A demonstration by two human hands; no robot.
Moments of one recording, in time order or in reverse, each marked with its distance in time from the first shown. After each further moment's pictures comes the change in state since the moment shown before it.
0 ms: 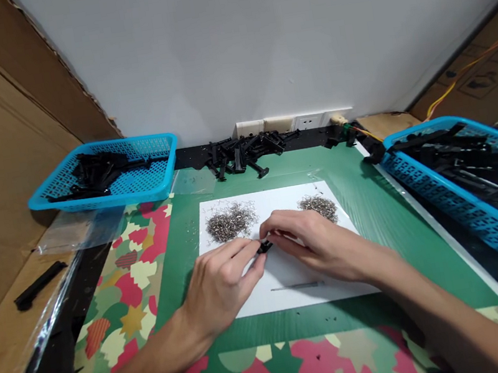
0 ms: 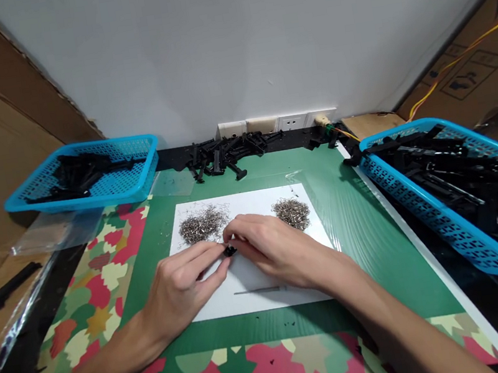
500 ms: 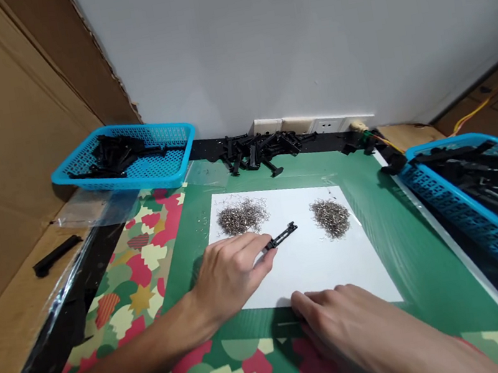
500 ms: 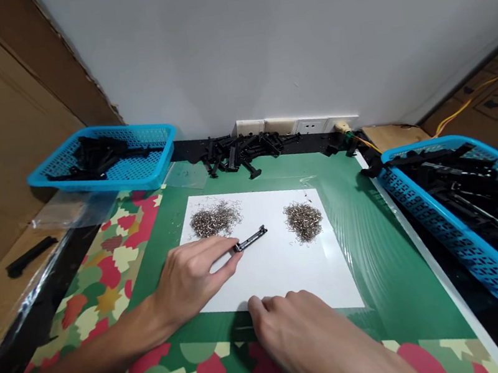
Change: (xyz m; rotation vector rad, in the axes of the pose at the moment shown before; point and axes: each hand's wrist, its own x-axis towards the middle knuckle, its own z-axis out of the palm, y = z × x) left_hand -0.001 0.001 0.005 0.027 0.008 -0.070; right_hand -0.064 -0.035 0.057 -0.514 -0.266 -0.072
